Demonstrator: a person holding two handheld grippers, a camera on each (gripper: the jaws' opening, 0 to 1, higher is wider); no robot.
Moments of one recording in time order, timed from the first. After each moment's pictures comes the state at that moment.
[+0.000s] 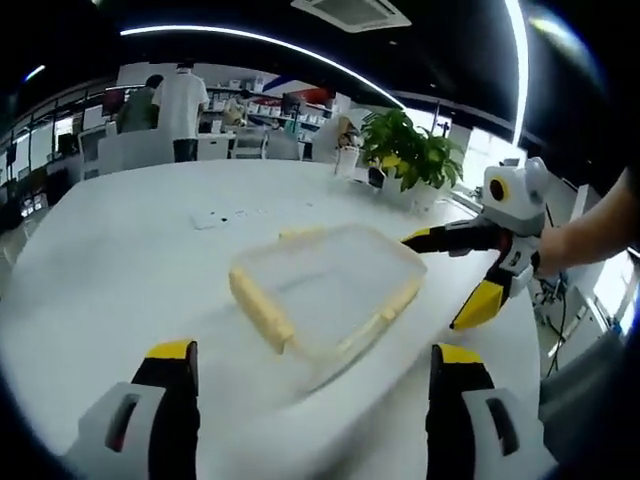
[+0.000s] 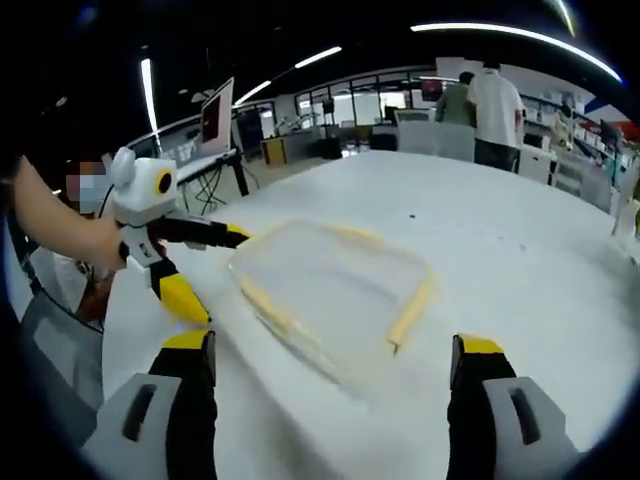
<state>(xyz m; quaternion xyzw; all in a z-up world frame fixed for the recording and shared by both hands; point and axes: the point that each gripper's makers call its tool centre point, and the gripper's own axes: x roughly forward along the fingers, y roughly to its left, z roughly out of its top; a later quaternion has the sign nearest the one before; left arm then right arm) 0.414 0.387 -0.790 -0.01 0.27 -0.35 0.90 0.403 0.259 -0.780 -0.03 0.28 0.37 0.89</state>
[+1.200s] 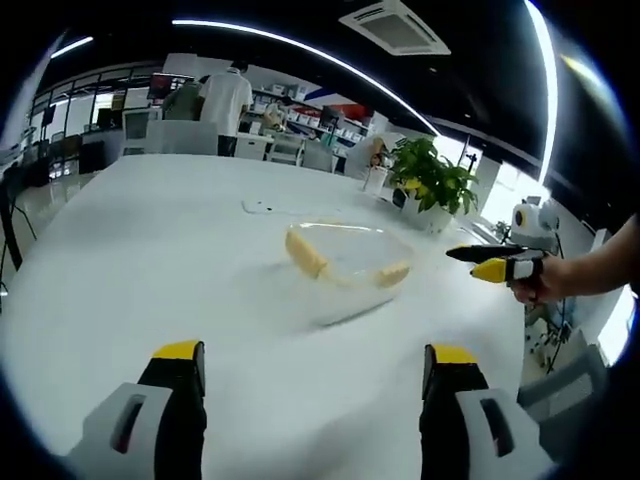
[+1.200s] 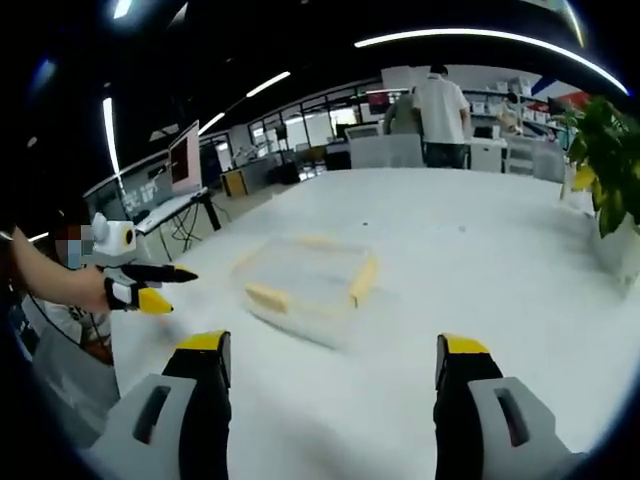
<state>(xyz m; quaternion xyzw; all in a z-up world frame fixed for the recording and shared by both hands) 0.353 0.454 -0.782 -0.06 0.28 -0.29 0.91 0.357 0.206 -0.750 0.03 0.26 0.28 0.93</state>
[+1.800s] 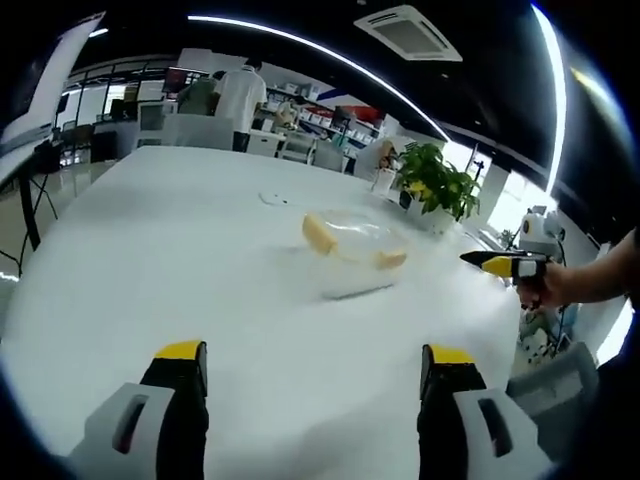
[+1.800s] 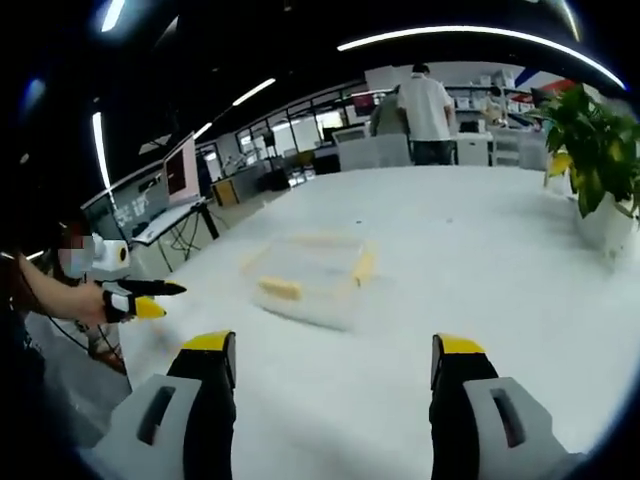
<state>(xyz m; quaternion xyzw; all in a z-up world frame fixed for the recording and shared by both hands) 0.315 0.488 -0.784 -0.09 0.29 -0.27 0.91 0.321 0.198 -0.740 0.06 0.26 0.26 0.93</state>
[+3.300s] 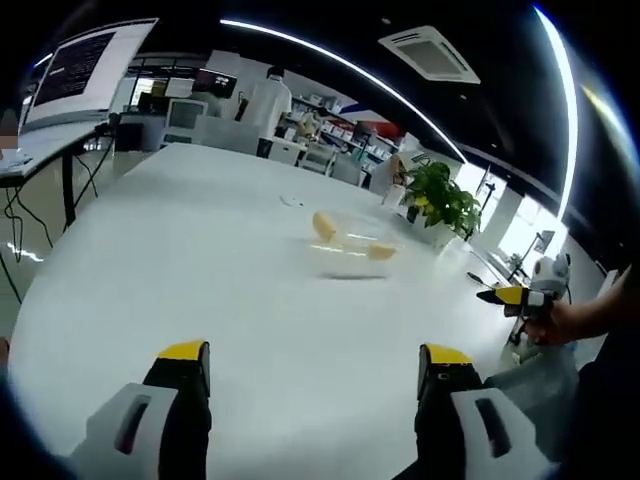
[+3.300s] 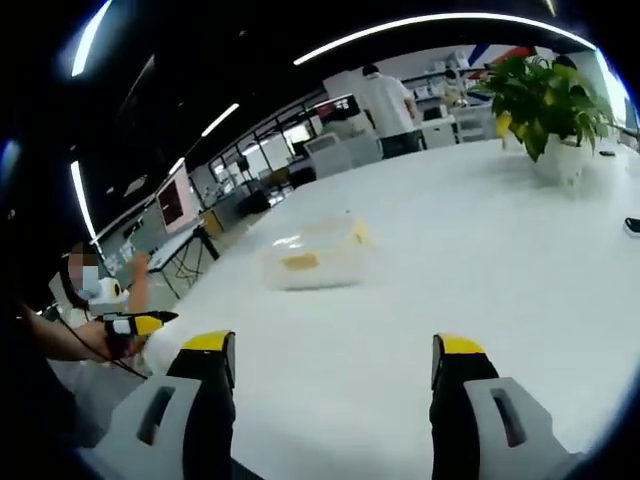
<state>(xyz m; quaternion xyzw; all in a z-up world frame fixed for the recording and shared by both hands) 0.245 0.520 -0.766 -0.12 0.28 -0.23 0.93 0.235 0.188 -0.741 0.15 0.26 0.20 0.93</state>
